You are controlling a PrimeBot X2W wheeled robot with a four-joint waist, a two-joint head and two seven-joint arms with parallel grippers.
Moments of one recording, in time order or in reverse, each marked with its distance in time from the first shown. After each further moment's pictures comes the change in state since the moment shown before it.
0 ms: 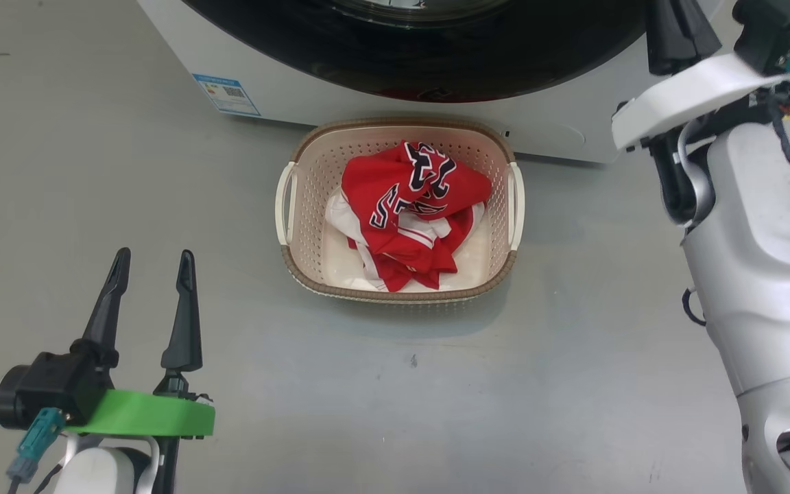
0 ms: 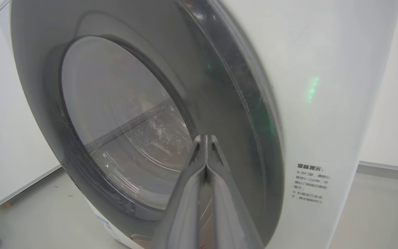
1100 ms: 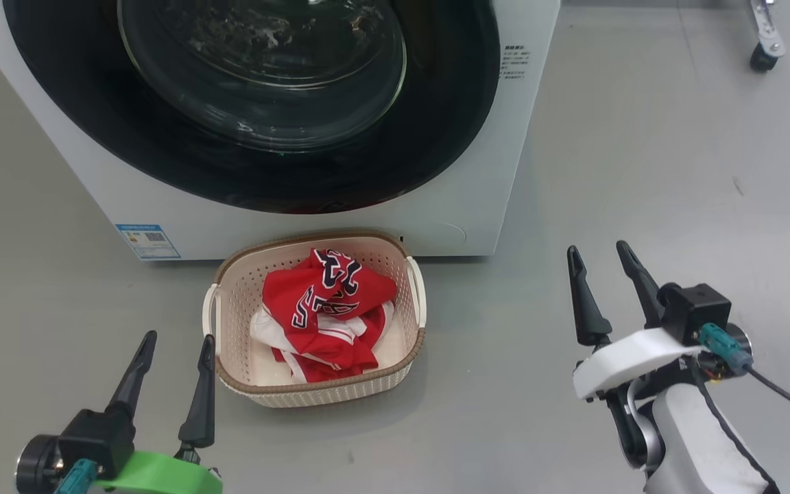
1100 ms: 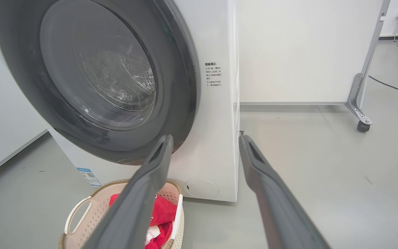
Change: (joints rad) left arm 0.125 0.034 -0.031 0.063 0.035 -0.002 0.015; right arm 0.598 0.050 0.024 -0.226 0.027 -0.011 0.000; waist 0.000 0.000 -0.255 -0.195
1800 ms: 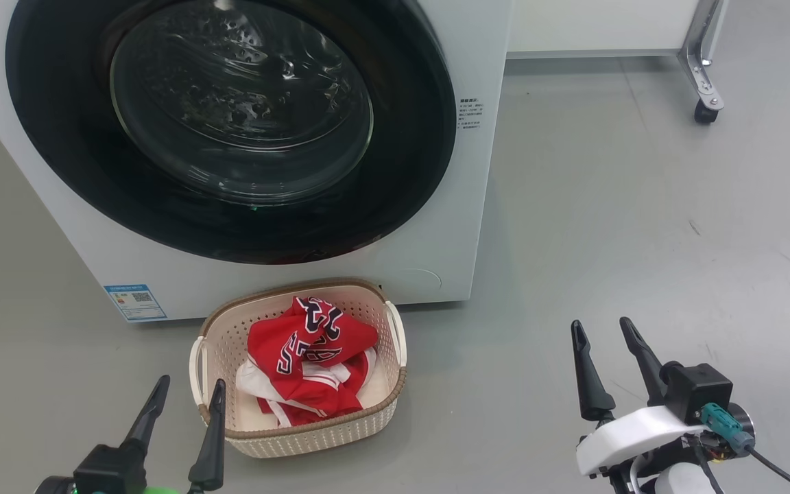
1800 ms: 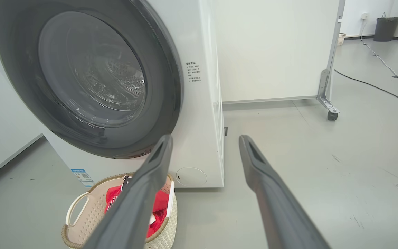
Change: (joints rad) left arm 0.101 -0.002 -0.020 -0.016 0.000 0.007 0.043; right arm 0.246 0.010 0.002 -0.137 0.003 -0.045 0.000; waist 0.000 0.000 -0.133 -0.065
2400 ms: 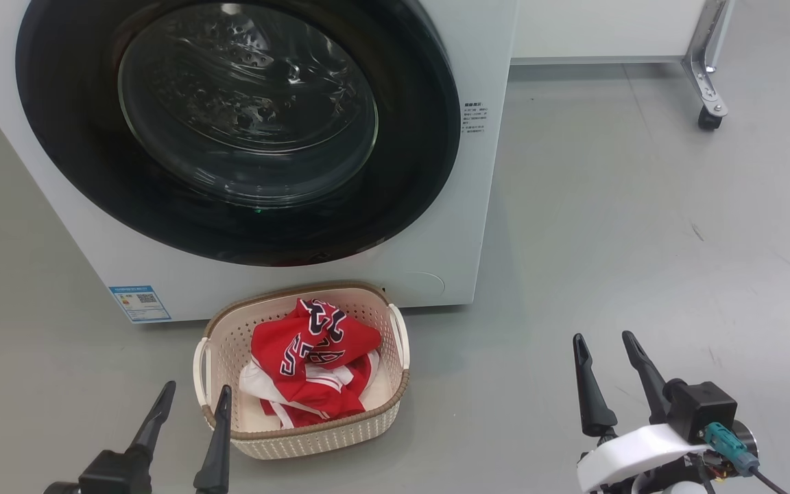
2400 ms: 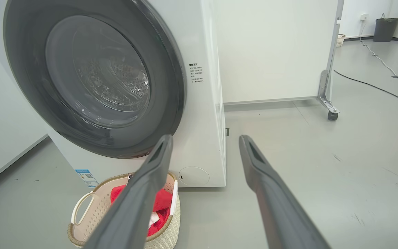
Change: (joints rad) left arm 0.025 -0.002 -0.011 -0.033 0.000 0.008 0.018; right arm 0.063 0.002 0.003 -0.066 0.000 -0.026 0.000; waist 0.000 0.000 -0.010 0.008
